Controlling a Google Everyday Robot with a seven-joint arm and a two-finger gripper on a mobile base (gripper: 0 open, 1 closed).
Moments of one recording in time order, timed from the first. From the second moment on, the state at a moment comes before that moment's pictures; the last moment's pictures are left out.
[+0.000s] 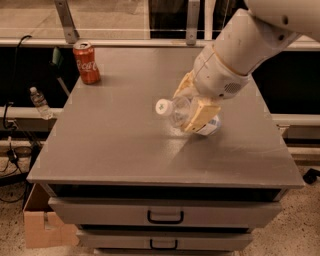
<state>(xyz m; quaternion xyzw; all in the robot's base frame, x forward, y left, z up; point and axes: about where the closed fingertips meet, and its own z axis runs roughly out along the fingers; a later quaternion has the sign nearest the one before) 0.490 -0.060 0.918 -0.78 0.58 0.07 0.23</state>
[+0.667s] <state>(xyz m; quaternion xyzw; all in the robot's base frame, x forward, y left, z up) 0.463 -0.015 0.888 -0.82 0.54 0.08 0.18</state>
